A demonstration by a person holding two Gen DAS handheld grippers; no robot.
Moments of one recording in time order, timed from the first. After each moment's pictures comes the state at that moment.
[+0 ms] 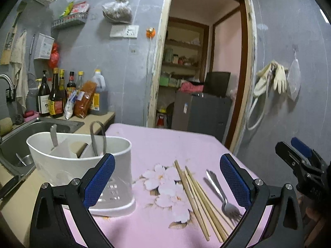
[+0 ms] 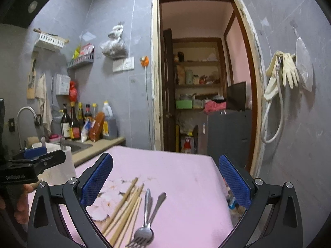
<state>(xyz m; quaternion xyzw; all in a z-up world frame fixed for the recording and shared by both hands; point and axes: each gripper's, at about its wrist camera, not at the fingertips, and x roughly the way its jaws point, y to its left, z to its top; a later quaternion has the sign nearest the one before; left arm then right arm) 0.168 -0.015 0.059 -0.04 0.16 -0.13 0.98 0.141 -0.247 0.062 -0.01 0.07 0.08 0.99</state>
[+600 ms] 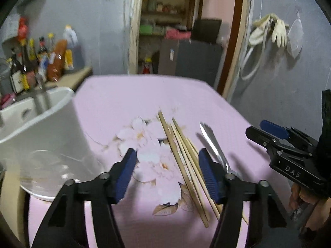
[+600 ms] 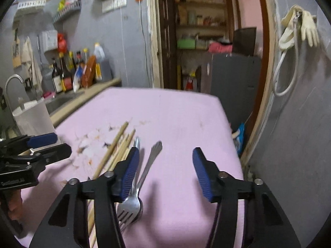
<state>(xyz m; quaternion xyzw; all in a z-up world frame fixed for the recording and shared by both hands) 0.232 -0.057 0.002 0.01 0.35 -0.18 0.92 0.212 -0.251 0.015 -0.02 0.29 0.09 0.95</state>
